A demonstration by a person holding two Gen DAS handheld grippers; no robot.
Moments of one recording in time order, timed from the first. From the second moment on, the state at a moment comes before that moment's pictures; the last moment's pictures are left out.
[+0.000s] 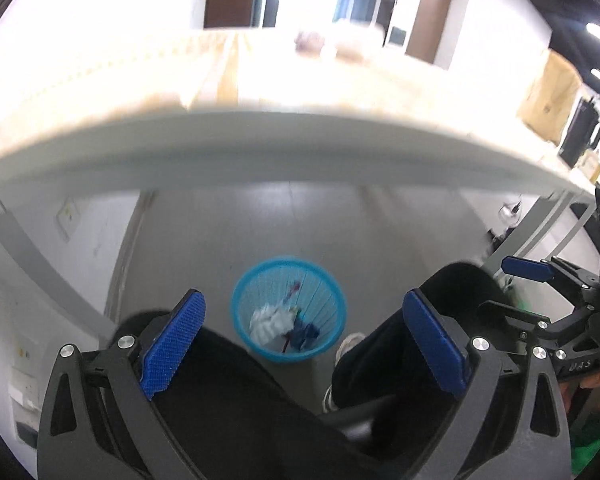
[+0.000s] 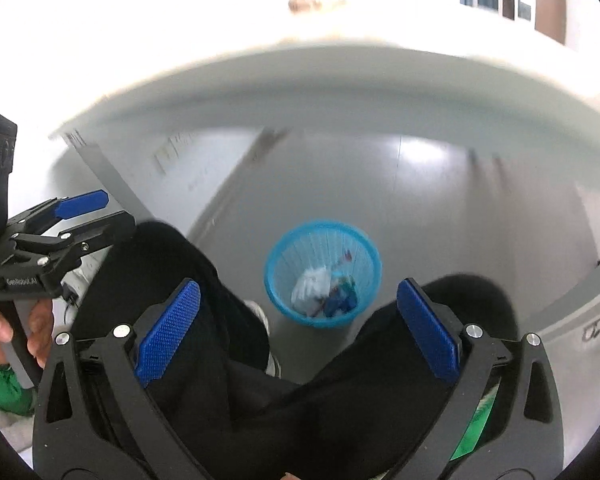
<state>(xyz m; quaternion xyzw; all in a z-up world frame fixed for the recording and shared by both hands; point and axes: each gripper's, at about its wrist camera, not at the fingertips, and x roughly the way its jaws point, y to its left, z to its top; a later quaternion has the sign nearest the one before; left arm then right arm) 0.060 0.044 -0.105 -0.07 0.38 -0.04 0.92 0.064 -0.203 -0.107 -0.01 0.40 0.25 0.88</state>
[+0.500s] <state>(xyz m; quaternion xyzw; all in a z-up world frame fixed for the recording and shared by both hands) 0.080 0.068 0.001 -0.08 0.28 -0.04 0.96 0.095 -0.212 -0.004 0.01 0.30 0.25 0.92</state>
